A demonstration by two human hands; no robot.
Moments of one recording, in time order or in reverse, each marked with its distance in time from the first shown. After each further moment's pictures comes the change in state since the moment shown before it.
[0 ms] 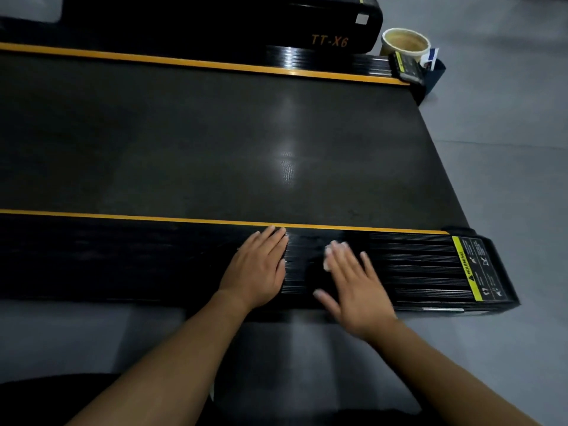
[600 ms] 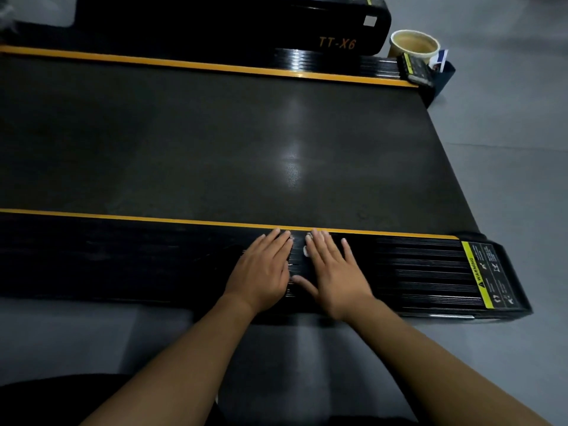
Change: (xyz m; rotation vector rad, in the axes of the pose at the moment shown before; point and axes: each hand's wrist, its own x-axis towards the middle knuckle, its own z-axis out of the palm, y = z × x) left_hand -0.002 0.001 -0.001 -0.009 0.020 -0.009; right_hand 0.050 -0.032 -0.010 0.083 -0.129 -0.008
